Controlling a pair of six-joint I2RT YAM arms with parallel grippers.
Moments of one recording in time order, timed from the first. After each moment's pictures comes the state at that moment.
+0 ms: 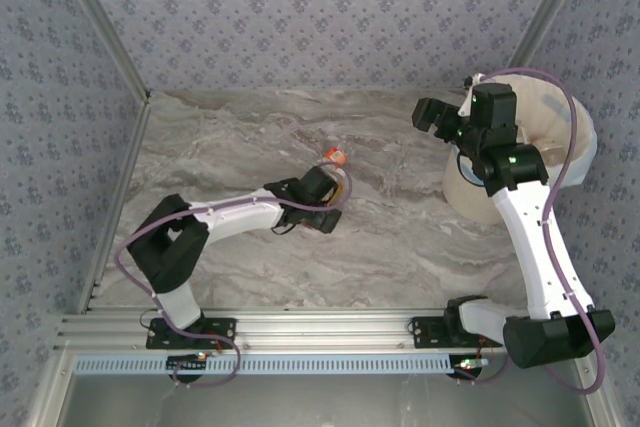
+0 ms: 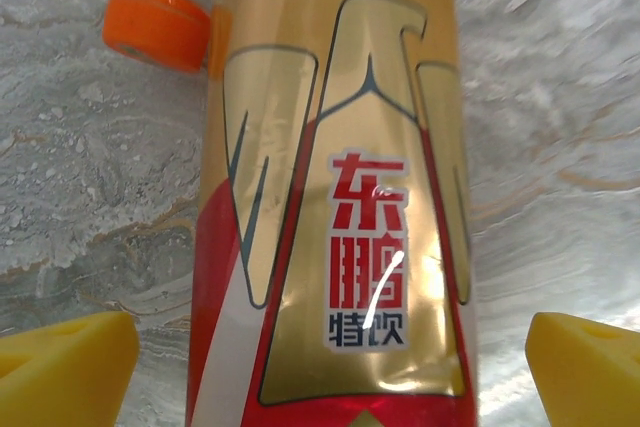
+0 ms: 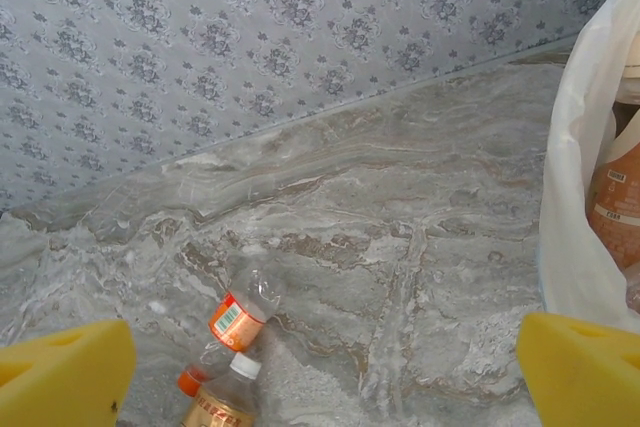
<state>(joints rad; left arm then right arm) -0.89 1.75 1.10 -0.41 -0.26 -0.25 0.17 1.18 1.40 -0.71 0.01 0.40</state>
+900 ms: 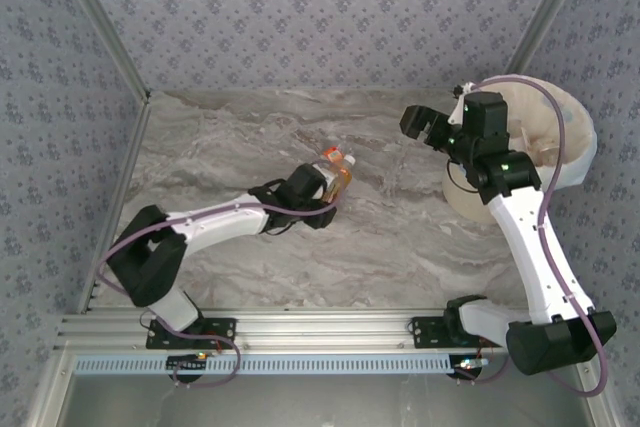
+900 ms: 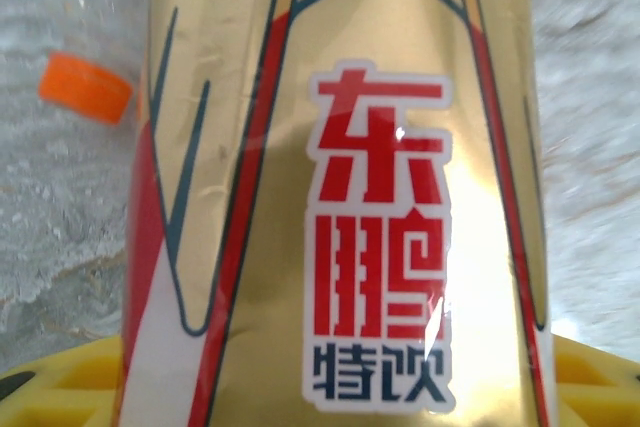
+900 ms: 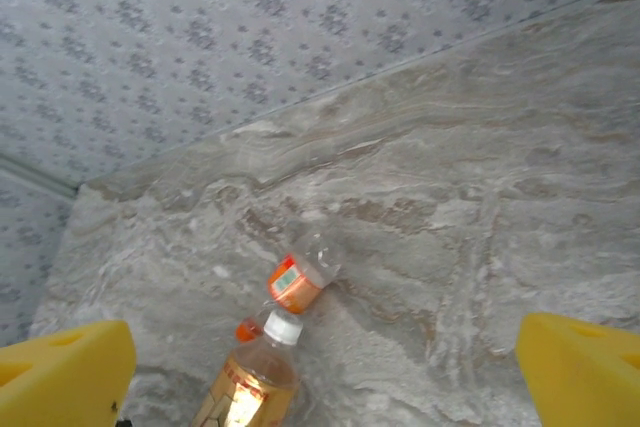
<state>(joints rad) -0.85 1.58 1.01 -0.29 -0.08 -0.23 0.20 1.15 1.31 -0.65 -0.12 0.50</state>
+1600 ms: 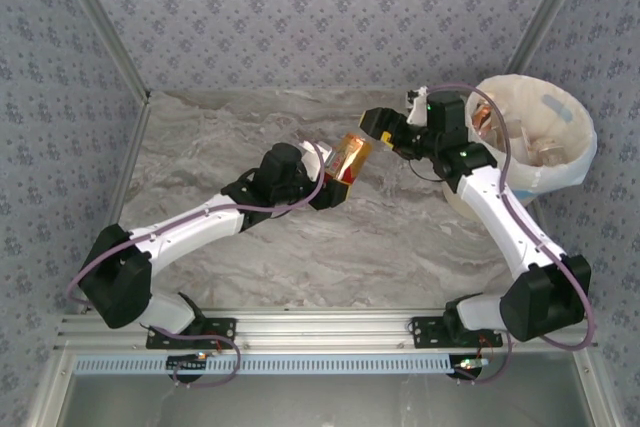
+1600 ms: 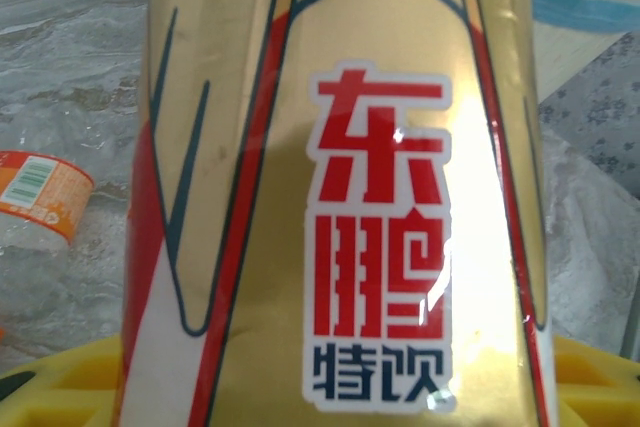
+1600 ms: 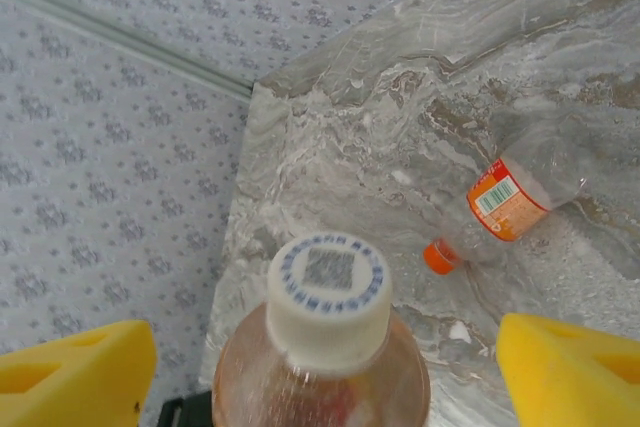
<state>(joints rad) -0.80 1.44 0.99 -0.02 0.25 -0.26 0.30 1.33 1.21 -0.34 -0.46 0.76</state>
